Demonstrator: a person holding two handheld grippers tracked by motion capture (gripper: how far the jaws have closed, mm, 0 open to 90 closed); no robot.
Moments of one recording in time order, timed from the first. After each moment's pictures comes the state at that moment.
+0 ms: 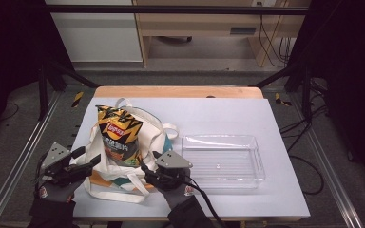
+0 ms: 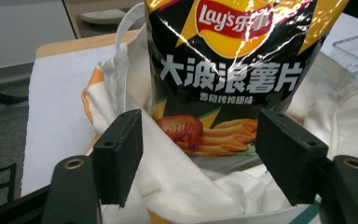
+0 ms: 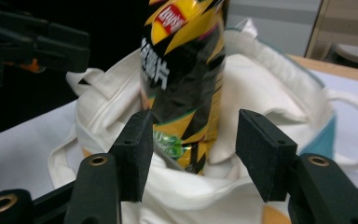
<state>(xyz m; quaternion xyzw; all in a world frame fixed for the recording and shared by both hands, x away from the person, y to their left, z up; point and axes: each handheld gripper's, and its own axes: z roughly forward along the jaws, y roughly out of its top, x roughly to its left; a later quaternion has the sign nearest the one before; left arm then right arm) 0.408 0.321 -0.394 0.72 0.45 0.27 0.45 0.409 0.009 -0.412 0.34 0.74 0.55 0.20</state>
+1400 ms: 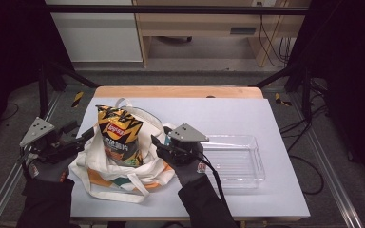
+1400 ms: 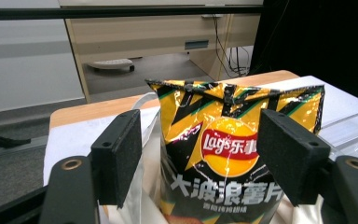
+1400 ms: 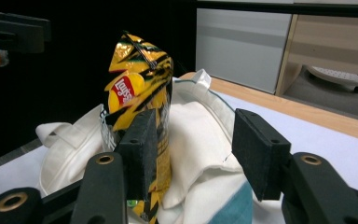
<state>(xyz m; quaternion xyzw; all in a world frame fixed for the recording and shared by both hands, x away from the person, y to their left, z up) 0.432 0.323 -0.326 0.67 0.44 0.30 0.52 0.443 -0.021 -0.352 0.35 0.72 0.56 0.23</state>
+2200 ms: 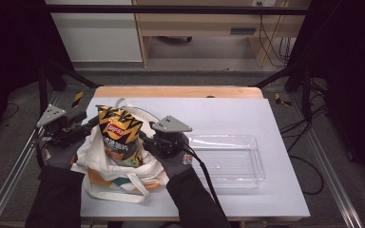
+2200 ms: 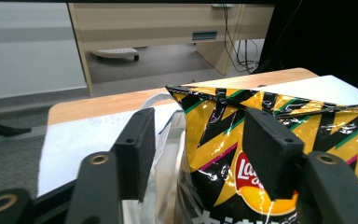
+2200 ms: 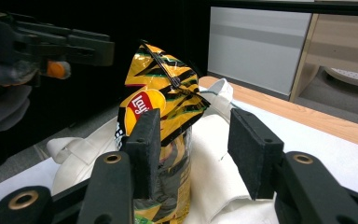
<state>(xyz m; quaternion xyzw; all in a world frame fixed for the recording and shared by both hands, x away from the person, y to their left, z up) 0.482 0.320 -0.337 0.68 0.46 0.28 0.50 0.461 0.013 -0.345 0.34 0.73 0.56 0.21</state>
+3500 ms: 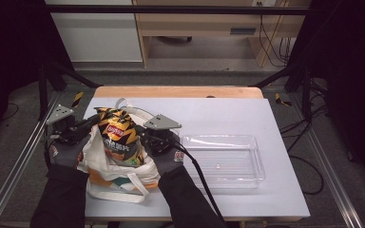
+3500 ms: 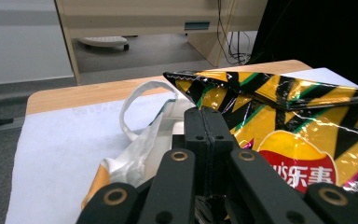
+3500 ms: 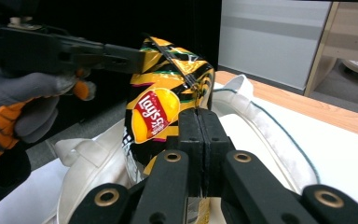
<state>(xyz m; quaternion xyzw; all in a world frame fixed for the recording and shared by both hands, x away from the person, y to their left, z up) 0.493 0.315 -0.352 0.69 0.46 0.26 0.50 0.471 0.034 -0.350 0.33 0.74 0.56 0.19</state>
